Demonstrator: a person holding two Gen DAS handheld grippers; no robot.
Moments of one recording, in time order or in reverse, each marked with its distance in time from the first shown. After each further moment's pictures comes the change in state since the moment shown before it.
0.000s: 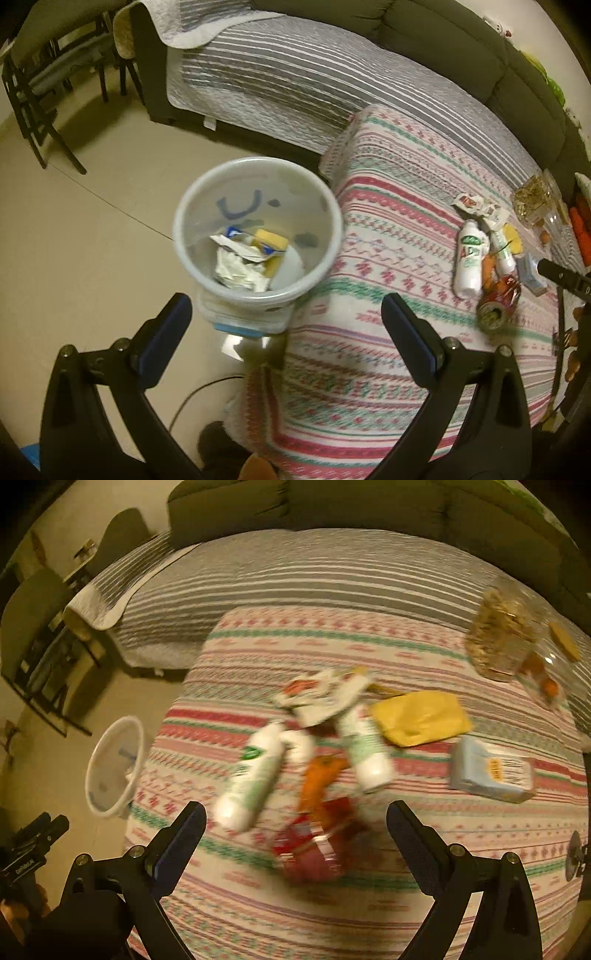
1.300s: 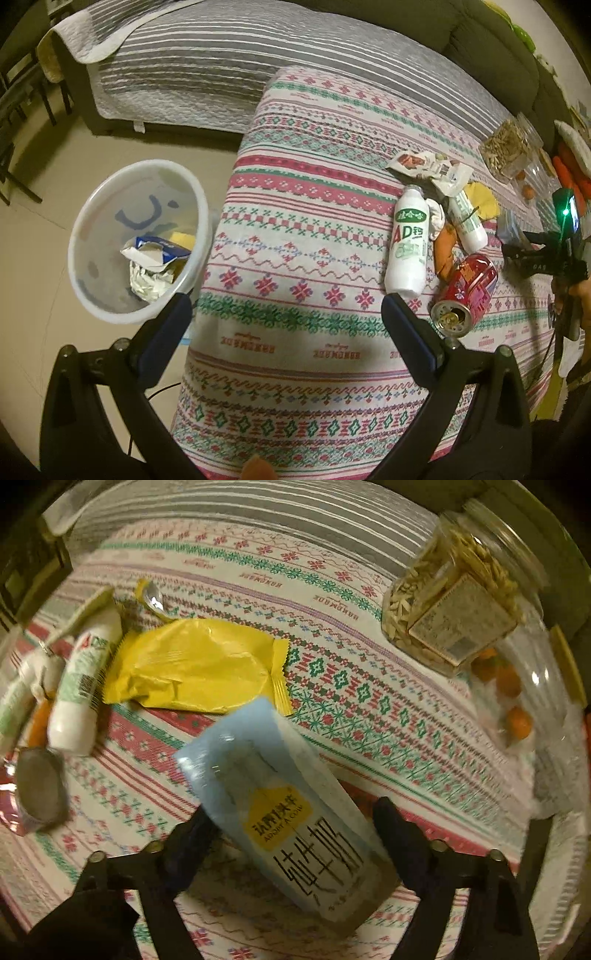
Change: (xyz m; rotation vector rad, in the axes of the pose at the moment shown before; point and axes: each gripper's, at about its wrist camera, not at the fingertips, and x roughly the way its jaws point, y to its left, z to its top) left arm 0.044 -0.116 0.007 0.175 0.082 -0.048; right arm 0.087 -0.161 0.019 -0.274 0.205 -0.174
